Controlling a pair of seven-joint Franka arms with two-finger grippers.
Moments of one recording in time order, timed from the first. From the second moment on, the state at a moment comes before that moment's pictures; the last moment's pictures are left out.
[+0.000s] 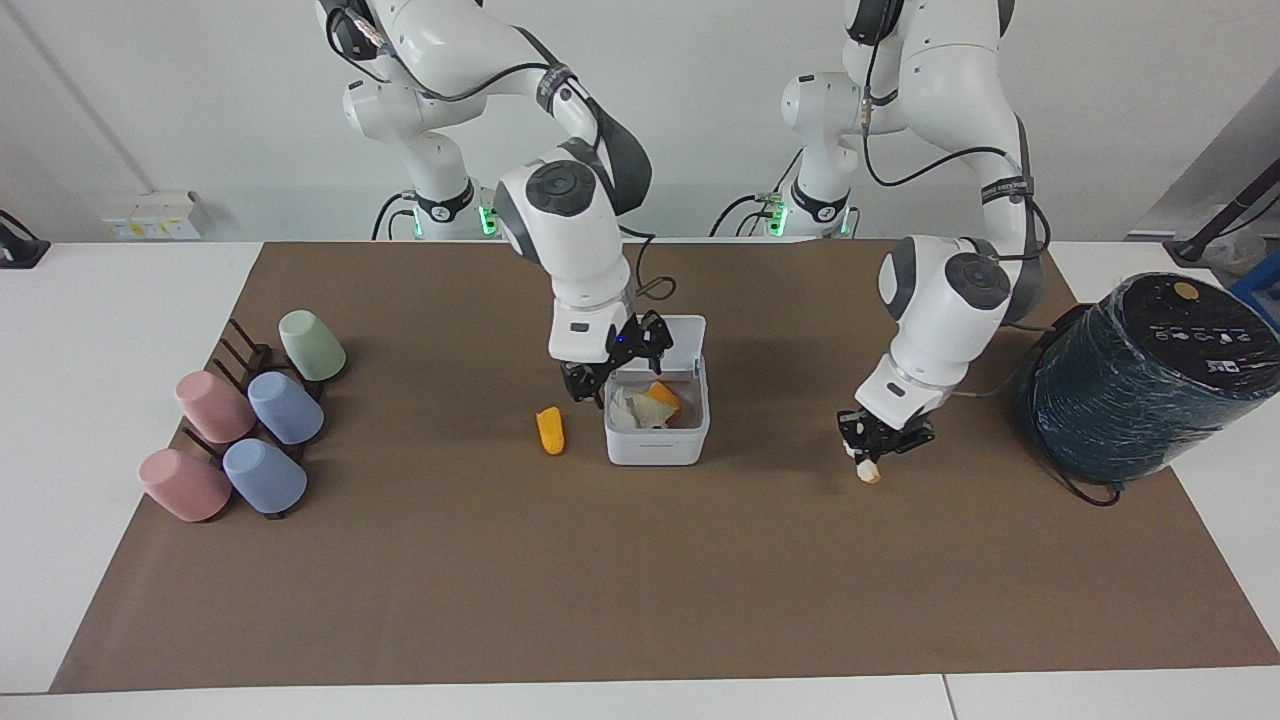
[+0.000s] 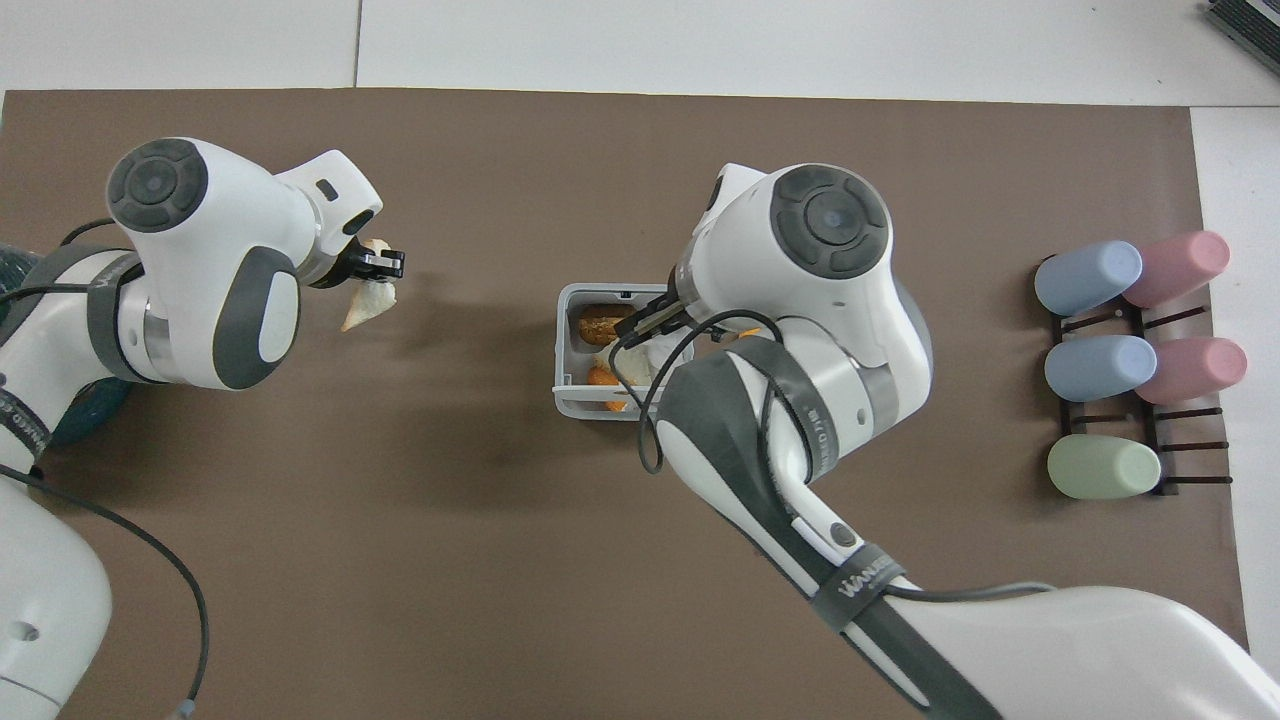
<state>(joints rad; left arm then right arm) -0.17 0.35 -0.10 -1.74 -0.01 2.21 -0.11 0.26 0.36 0.22 -1.58 0.06 2.11 0.00</state>
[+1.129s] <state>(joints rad) -0.52 0.38 -0.11 -1.59 -0.09 2.22 -0.59 0.13 0.33 0.22 -2.01 0.07 2.39 -0.17</state>
